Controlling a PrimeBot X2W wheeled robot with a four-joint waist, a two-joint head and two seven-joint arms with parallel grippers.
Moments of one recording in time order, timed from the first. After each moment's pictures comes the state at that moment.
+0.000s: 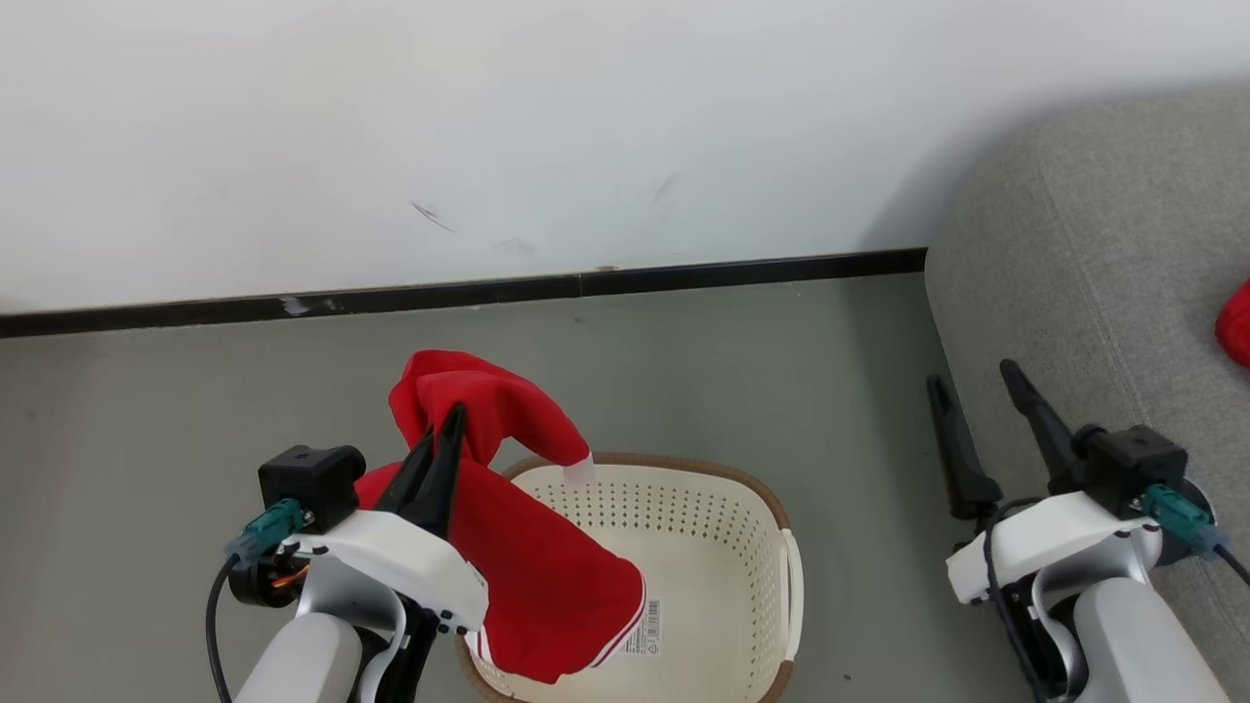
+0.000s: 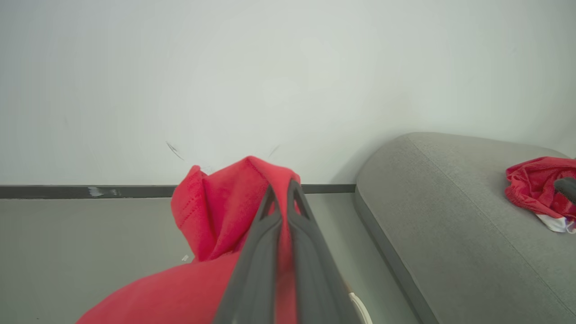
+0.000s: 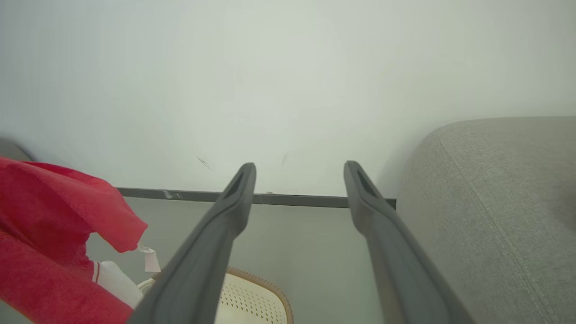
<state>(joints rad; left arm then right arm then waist) -0.27 0.06 -0.30 0.17 -0.55 0.03 -0.01 -0.22 -0.04 -0.01 0.23 0.07 0.13 -0.25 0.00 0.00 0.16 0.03</state>
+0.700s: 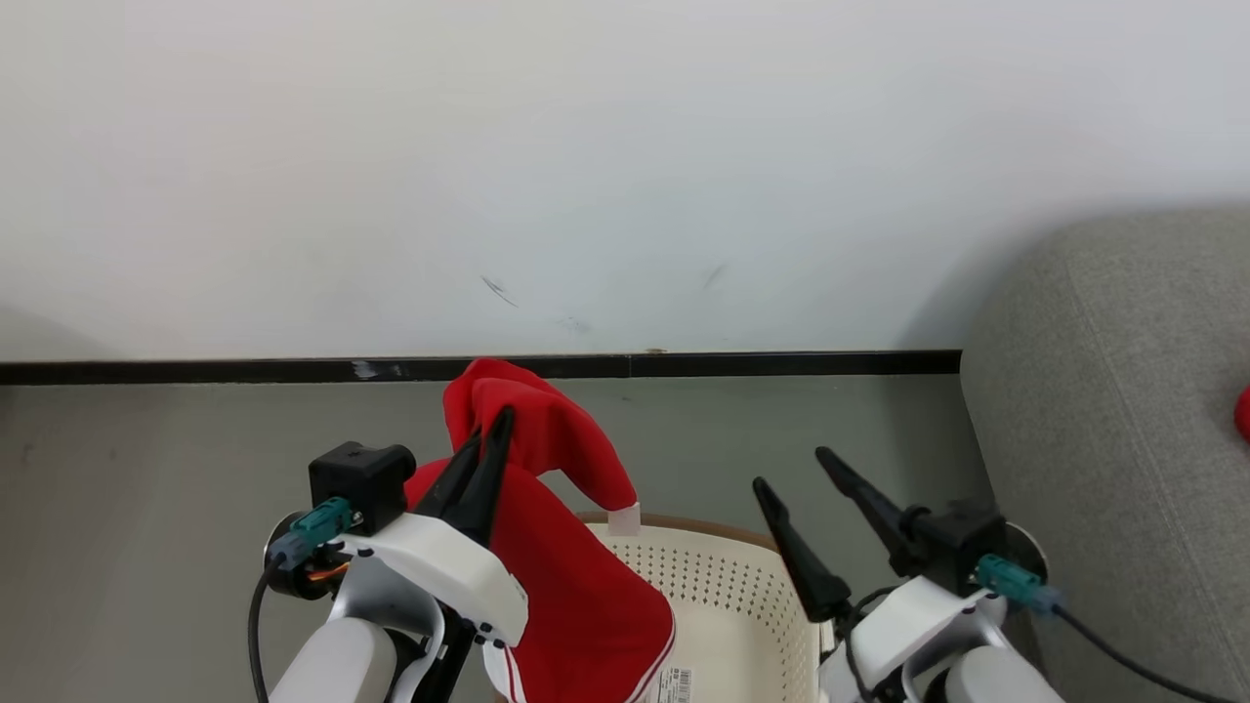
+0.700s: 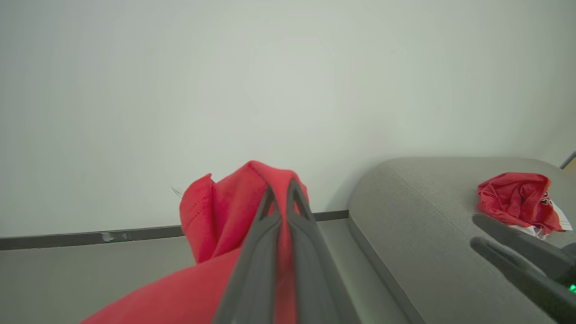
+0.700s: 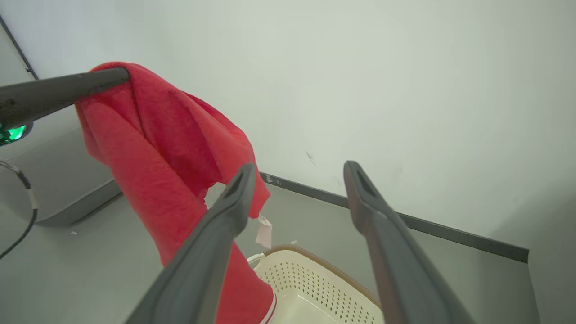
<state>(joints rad) -0.25 0.06 -0.36 0.08 -0.52 0.06 0.04 -0.16 -0.05 0.31 0.21 0.14 0.13 -0.25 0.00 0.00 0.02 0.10</state>
